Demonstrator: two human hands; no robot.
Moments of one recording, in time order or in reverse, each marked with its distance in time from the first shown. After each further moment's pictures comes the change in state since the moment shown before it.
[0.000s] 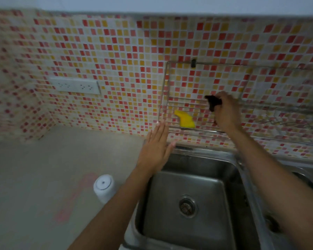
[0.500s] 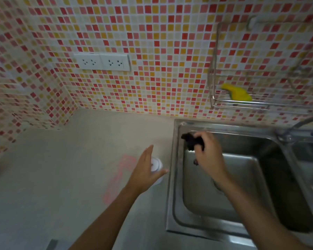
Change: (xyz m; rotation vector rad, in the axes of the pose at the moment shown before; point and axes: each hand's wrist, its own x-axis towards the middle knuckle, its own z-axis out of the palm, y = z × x) left_hand -0.161 -0.184 -0.010 -0.480 -0.266 -0.398; right_hand -0.217 -0.166 0.129 0.317 -0.197 0.054
